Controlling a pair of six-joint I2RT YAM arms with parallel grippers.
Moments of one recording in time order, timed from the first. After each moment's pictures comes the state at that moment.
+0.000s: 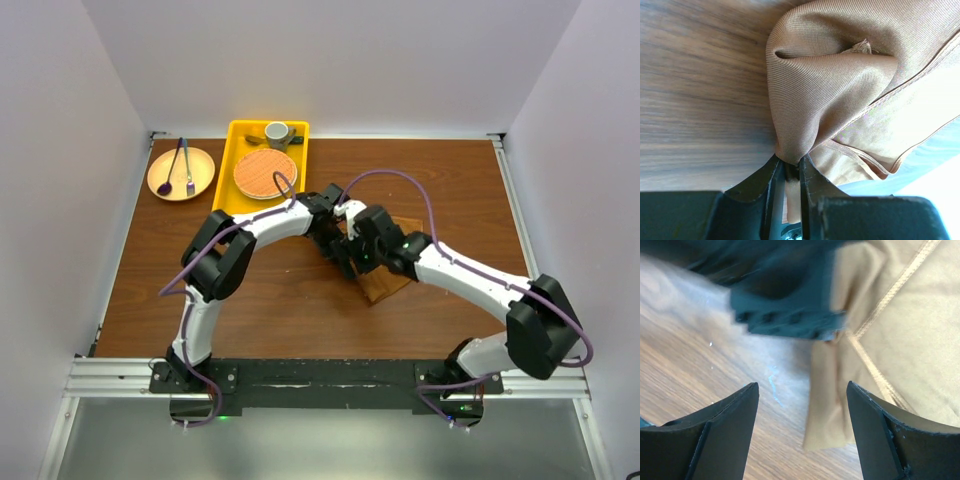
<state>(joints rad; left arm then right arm) -0.72 2.12 1.55 -0.68 0.15 -1.33 0.69 1.42 0.96 -0.41 -0.02 0.14</state>
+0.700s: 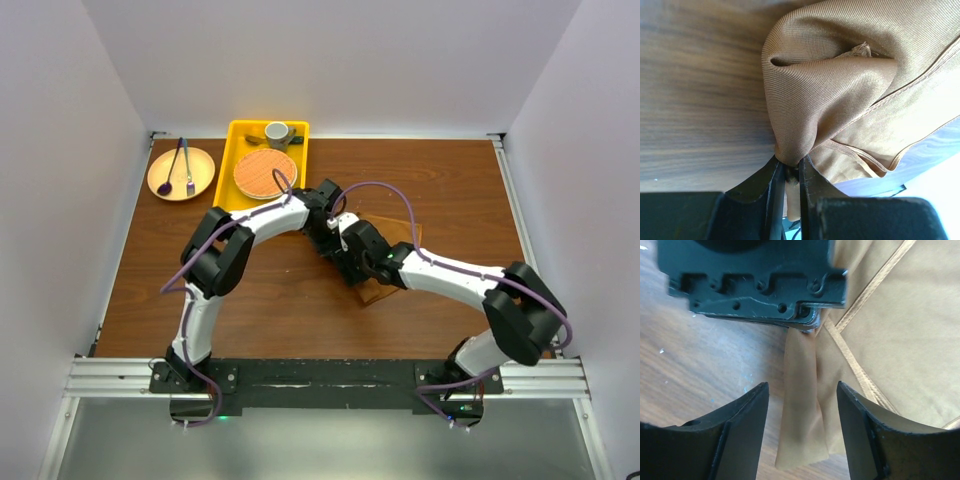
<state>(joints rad) -0.68 2.13 1.58 -0.72 0.20 -1.24 0.81 1.49 0.87 -0.29 0.20 0.15</state>
